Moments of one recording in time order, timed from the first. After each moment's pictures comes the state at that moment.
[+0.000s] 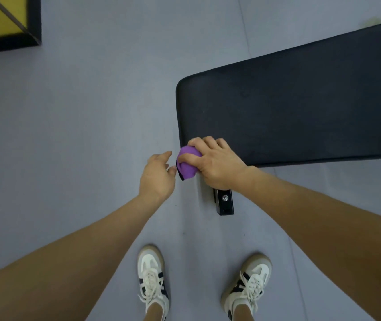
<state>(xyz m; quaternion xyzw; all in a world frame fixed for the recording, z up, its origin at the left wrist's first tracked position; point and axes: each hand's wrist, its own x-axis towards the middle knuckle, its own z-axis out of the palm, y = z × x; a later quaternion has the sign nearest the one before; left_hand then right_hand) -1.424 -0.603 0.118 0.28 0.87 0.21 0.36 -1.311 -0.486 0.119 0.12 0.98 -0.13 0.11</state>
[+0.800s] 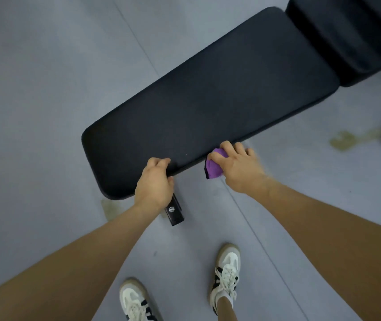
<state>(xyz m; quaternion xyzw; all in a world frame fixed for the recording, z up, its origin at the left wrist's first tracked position) -1.271 -0.500 0.201 0.50 0.80 0.08 0.32 -1.085 -0.424 0.189 0.45 0.87 -0.11 0.16</state>
